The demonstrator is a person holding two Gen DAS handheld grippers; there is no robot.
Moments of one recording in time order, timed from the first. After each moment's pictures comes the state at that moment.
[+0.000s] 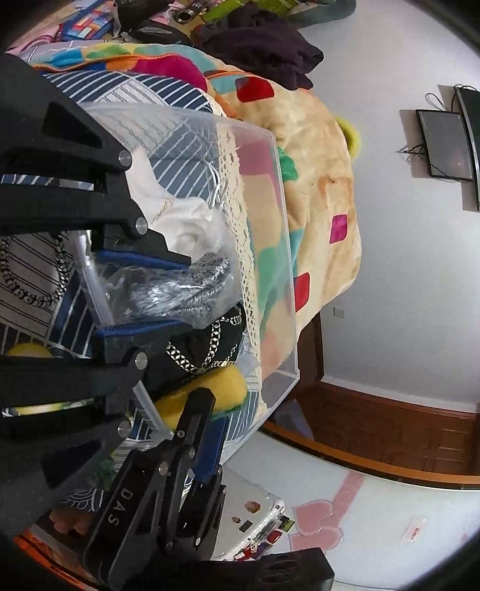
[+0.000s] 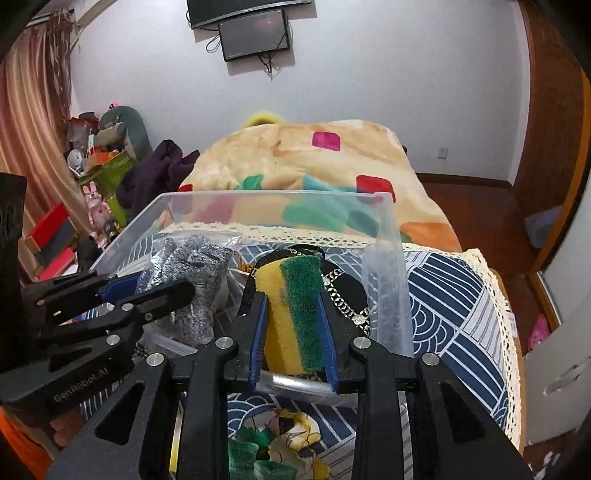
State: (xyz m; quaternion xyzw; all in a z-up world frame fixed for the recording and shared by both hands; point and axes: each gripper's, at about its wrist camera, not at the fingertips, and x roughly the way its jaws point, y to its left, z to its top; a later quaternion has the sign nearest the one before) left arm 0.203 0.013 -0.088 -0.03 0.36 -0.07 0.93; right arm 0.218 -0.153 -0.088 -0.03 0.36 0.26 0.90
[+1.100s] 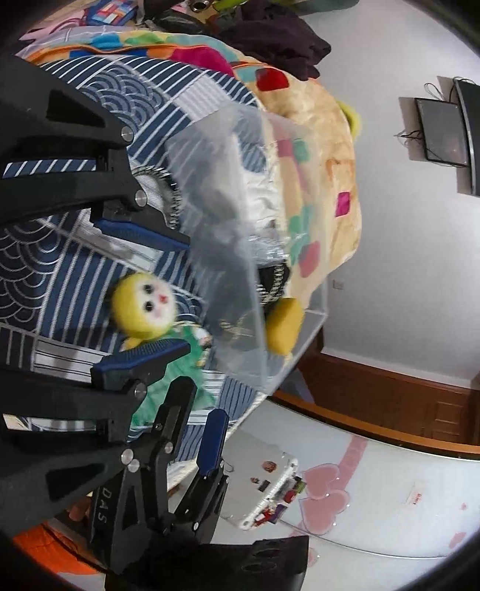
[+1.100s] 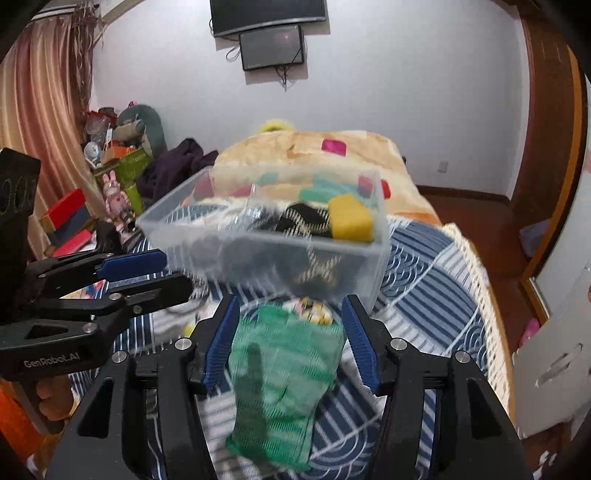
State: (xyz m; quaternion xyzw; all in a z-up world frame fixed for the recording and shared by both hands) left arm 0.109 -0.011 -0.094 -0.04 0.35 -0.12 0.93; right arm 0.143 -0.179 -0.093 -0.05 0.33 0.28 0.90
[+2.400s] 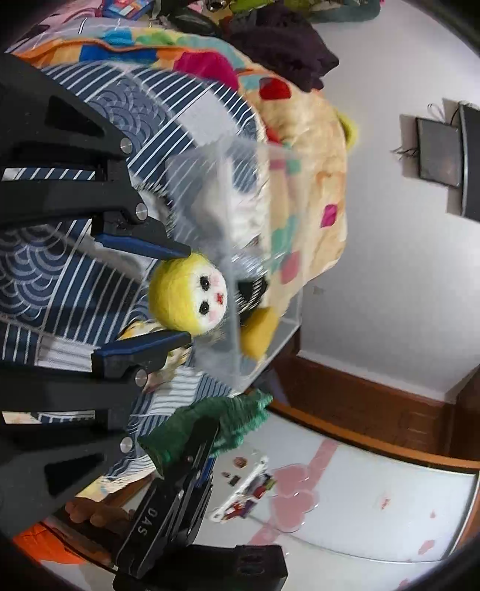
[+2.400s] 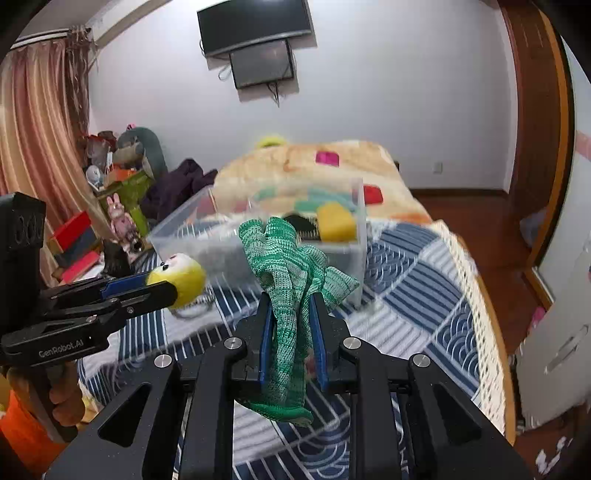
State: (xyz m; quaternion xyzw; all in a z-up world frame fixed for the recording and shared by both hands) left arm 0.091 0.016 -0.071 -0.09 0.31 -0.10 0.94; right arm 0.127 -0.203 -0.074 0.00 0.30 0.27 0.91
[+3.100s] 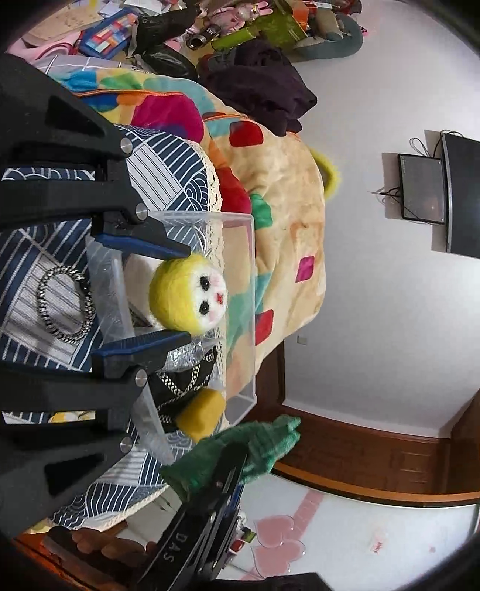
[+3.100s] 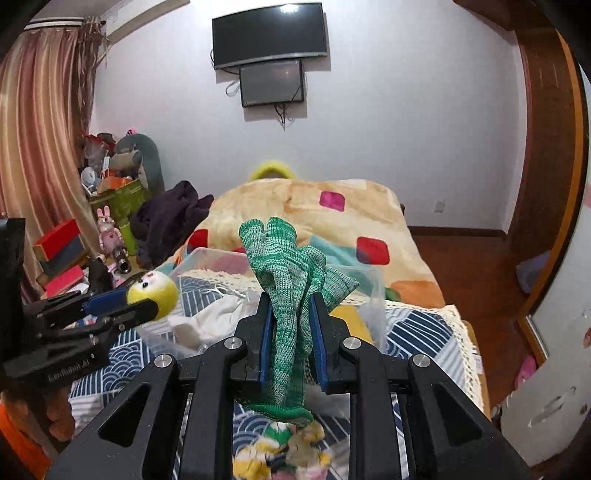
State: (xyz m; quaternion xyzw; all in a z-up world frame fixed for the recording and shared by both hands) left arm 0.153 0.051 -0.060 -0.06 0.30 -0.01 0.95; right arm 0.193 -0.146 -0.045 -0.04 0.27 0.27 0.92
